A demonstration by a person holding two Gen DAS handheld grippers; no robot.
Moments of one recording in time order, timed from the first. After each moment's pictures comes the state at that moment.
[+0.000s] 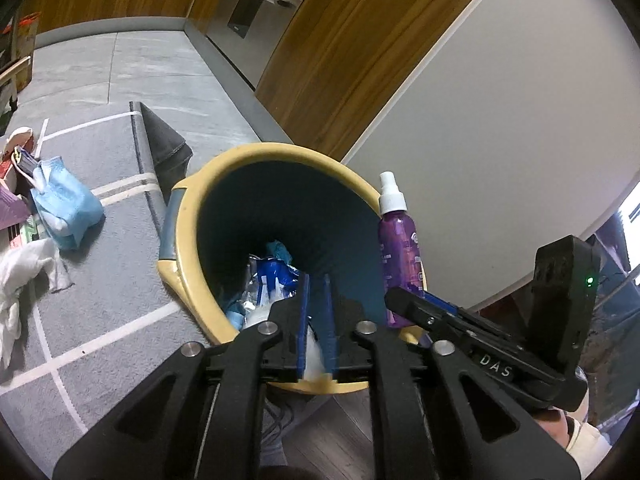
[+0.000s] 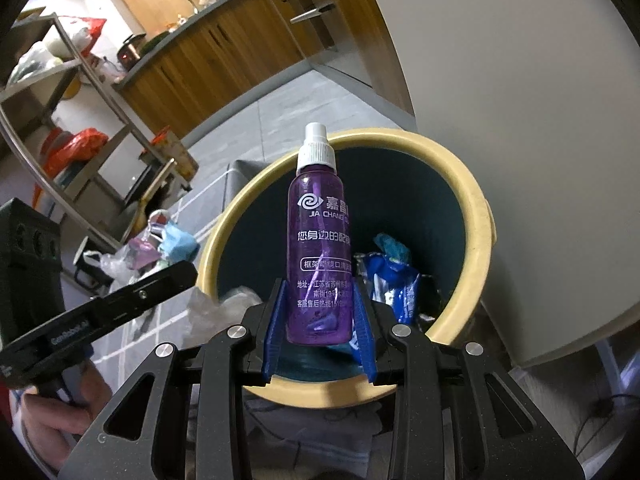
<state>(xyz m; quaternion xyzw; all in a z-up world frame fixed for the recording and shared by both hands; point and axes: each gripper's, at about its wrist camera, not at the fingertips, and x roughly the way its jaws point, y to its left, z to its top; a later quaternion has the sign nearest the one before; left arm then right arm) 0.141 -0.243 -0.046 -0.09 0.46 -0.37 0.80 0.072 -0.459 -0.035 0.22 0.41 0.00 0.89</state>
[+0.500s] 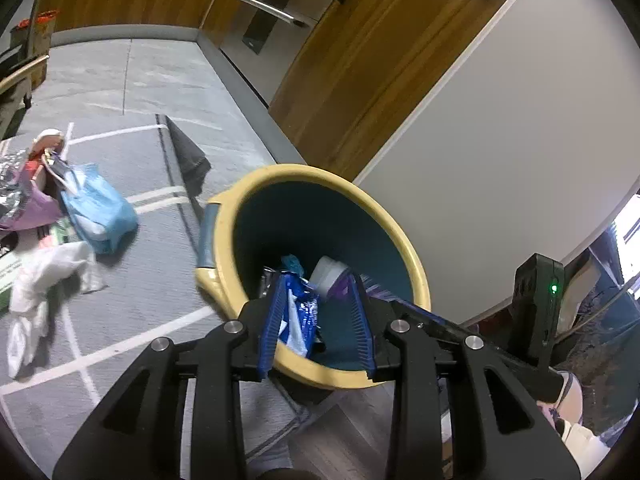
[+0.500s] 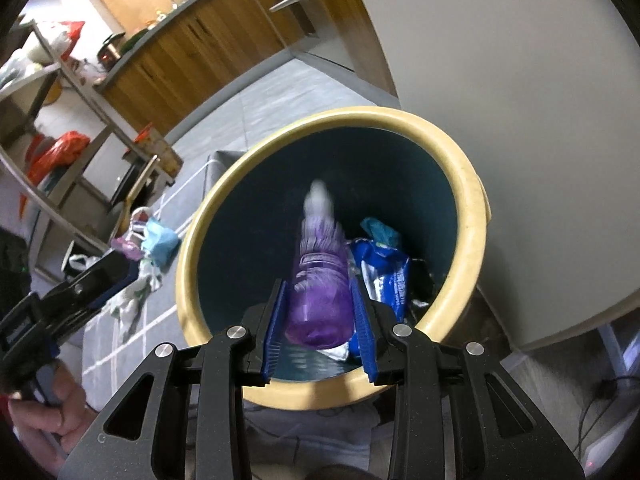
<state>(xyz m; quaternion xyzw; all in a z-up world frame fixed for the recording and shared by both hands) 0.143 -0.214 -0.037 -0.11 0.44 -0.35 0.82 0.083 -0.461 -0.048 0.24 0.43 -0.02 0.87</state>
